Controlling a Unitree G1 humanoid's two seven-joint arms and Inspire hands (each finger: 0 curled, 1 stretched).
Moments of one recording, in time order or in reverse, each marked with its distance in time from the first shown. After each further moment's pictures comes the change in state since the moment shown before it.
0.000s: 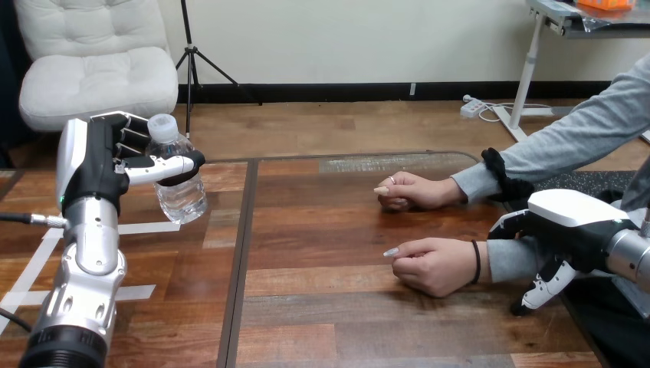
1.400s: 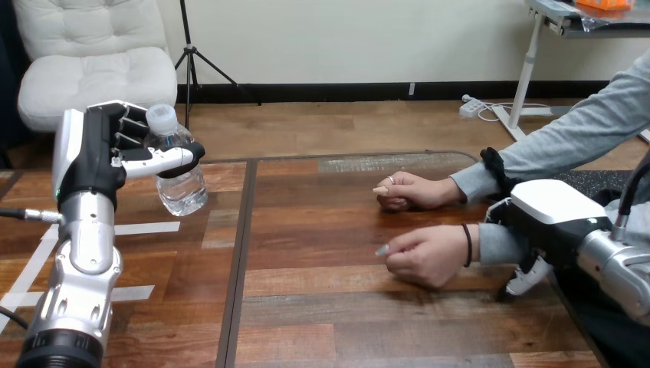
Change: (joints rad) left arm 0.028 0.003 0.019 -0.081 0.003 0.000 -0.022; right arm -0.046 0.103 0.095 0.094 -0.073 0.091 -0.267
